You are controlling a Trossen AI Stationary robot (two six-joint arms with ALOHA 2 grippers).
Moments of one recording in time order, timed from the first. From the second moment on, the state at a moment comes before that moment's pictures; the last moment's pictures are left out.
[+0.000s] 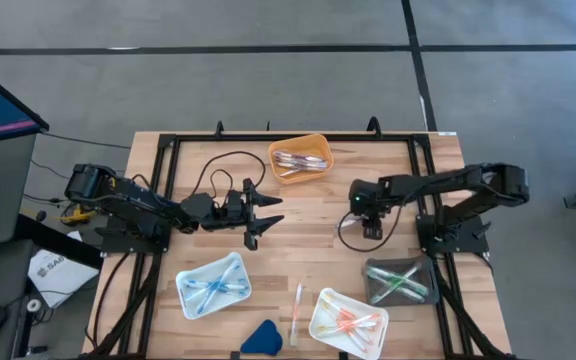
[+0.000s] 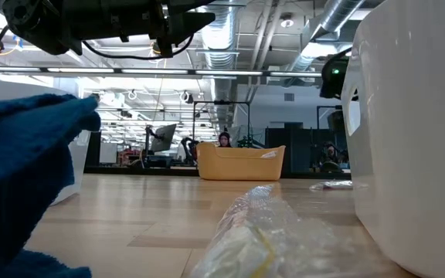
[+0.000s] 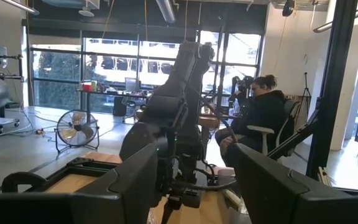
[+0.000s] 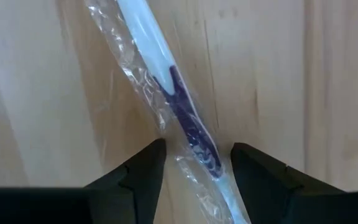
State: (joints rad) left arm -0.12 1.46 0.51 1.18 -0.22 -0.03; right arm -0.23 1.43 0.59 -0.56 -0.01 -0.11
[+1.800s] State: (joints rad) left arm -0.12 1.46 0.51 1.09 -0.22 -0.07; right arm -0.33 1.80 1.58 -0.91 0.09 -0.40
